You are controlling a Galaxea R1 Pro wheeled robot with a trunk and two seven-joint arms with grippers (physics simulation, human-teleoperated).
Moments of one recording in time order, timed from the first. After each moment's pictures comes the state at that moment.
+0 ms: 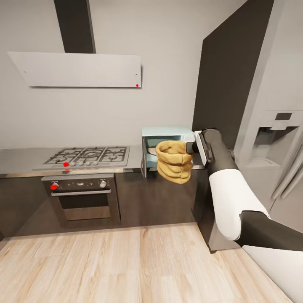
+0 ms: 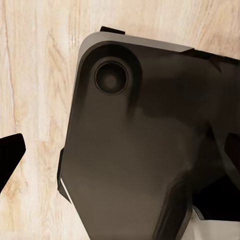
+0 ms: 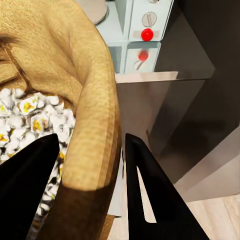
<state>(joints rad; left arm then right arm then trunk) 0.00 -0.01 0.03 -0.05 0.20 -0.08 0.00 -1.30 0.15 -0.14 -0.83 0.28 1.04 -0.02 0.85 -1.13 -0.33</state>
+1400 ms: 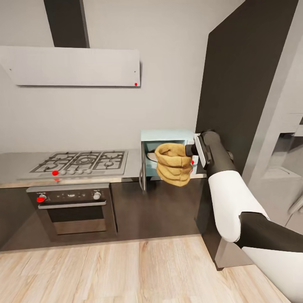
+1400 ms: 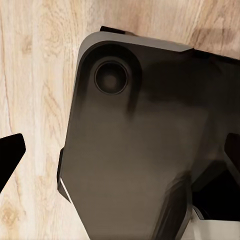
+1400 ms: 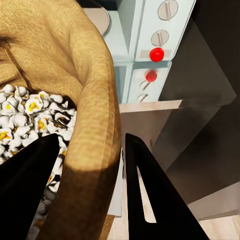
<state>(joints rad) 0.00 -0.01 0.03 -0.05 0.20 -0.08 0.00 -1.29 0.16 -0.15 -0.81 0.28 1.04 -0.02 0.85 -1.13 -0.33</state>
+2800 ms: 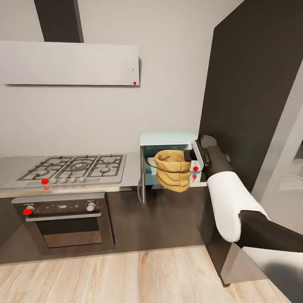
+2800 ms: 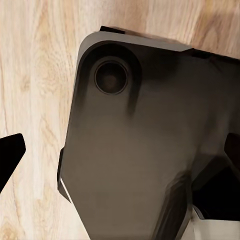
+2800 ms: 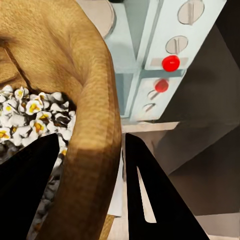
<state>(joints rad) 0.00 -0.01 0.03 -0.05 0.20 -0.08 0.00 -1.29 0.15 -0.15 -0.73 0.28 1.04 -0.02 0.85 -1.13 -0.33</state>
